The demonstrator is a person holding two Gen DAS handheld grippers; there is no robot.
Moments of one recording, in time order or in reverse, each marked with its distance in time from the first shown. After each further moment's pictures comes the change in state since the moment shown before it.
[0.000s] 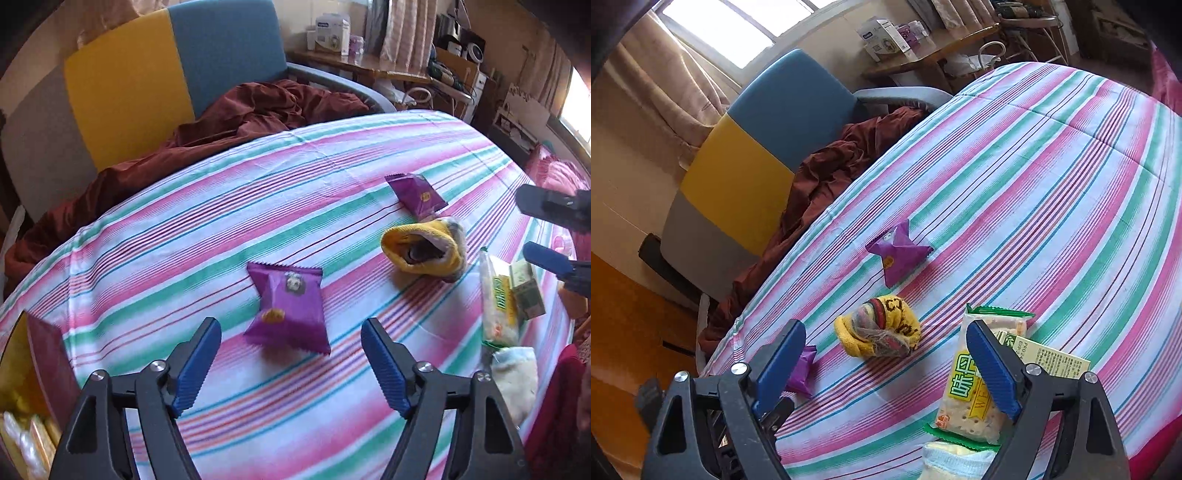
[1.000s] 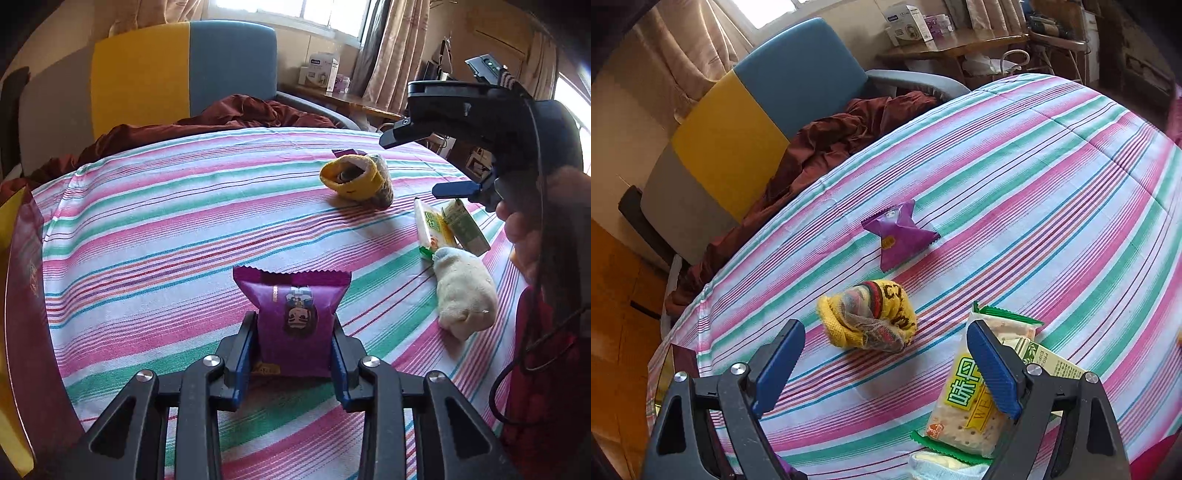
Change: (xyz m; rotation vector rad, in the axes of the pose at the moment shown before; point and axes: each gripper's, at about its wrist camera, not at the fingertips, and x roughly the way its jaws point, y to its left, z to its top) left arm -0.046 -0.022 -0.135 -0.100 -0.196 -0.136; right arm 0.030 0.019 -0.009 -0.166 0.051 -0.128
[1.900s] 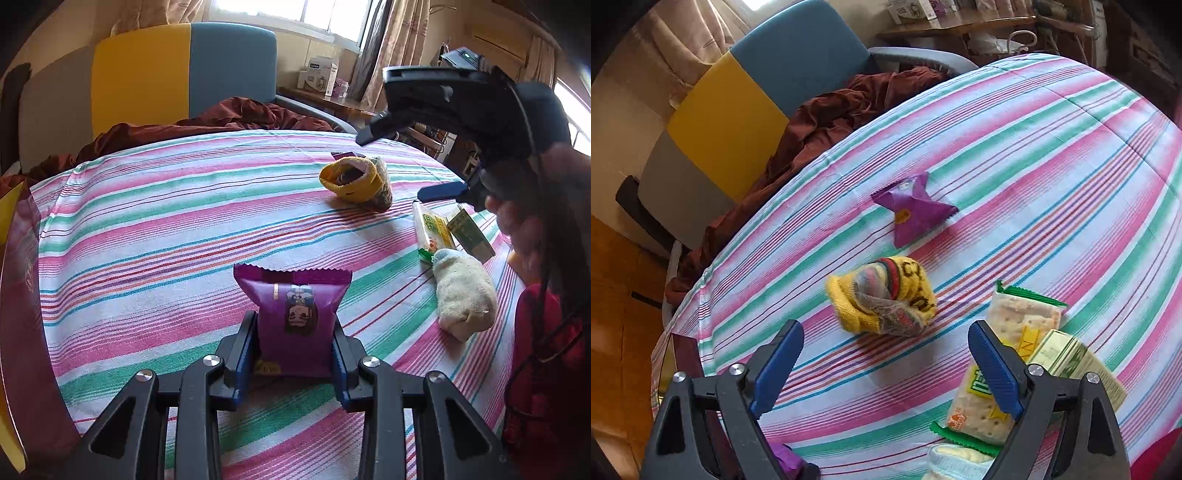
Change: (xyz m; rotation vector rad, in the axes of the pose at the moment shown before) left arm 0.005 0.003 -0.001 -0.017 -0.015 -0.025; right arm 0.020 0.017 0.000 -0.012 0.101 0.031
